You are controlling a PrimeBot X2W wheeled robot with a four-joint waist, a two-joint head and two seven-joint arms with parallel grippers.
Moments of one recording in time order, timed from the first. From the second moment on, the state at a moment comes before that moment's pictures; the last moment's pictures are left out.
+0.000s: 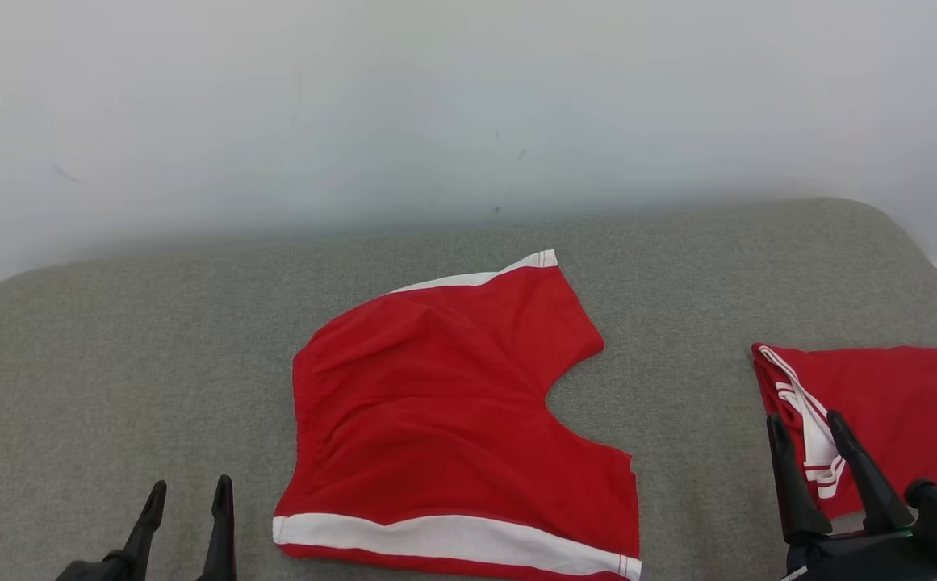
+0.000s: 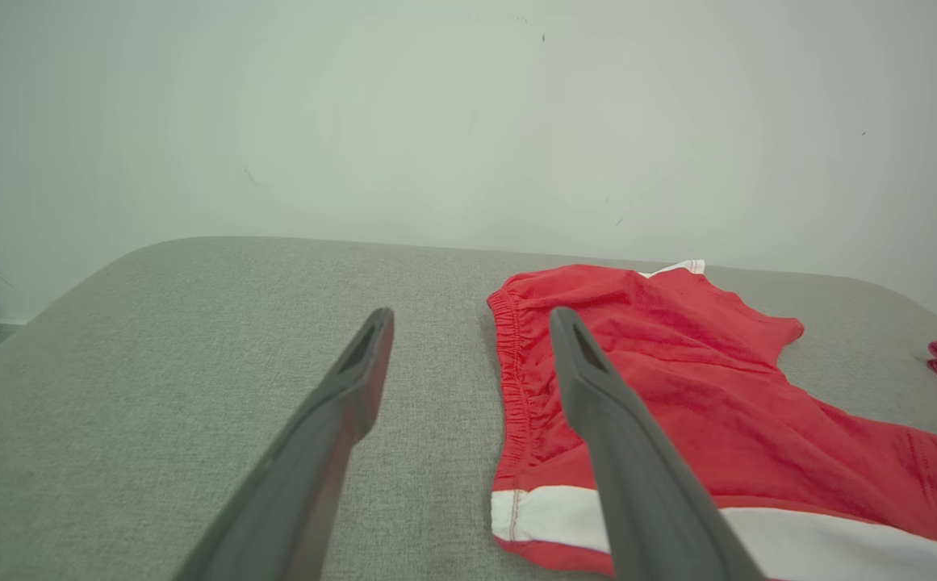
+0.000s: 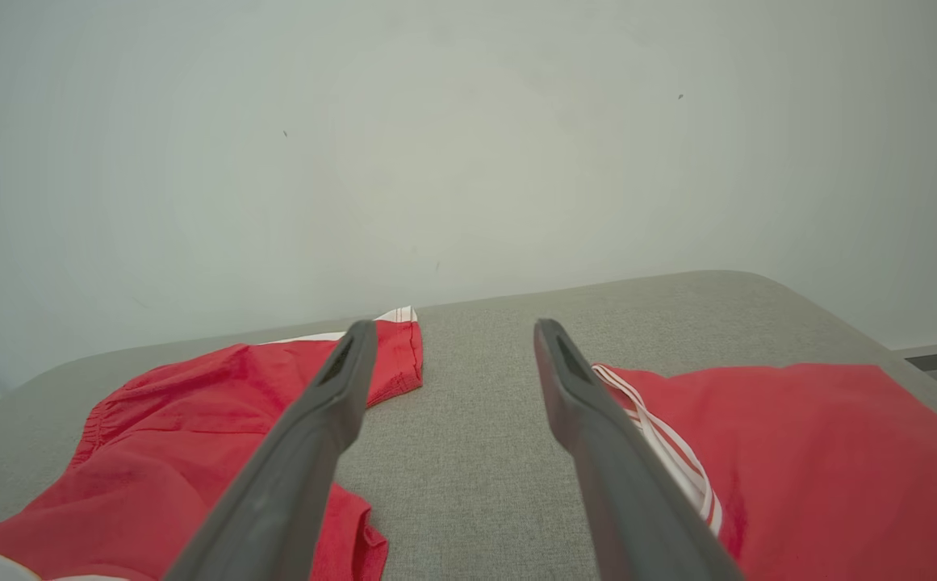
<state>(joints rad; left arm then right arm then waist) 0.06 0.24 -0.27 0.10 -0.34 0.12 -0.23 0.11 -0.22 0.06 -0.01 0.45 -0.01 -0.18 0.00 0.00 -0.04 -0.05</state>
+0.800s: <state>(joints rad) 0.07 0.24 -0.31 0.08 -0.35 0.10 -0.07 0.11 -0.21 0.13 0.04 0.45 0.04 -0.13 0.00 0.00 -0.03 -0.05</state>
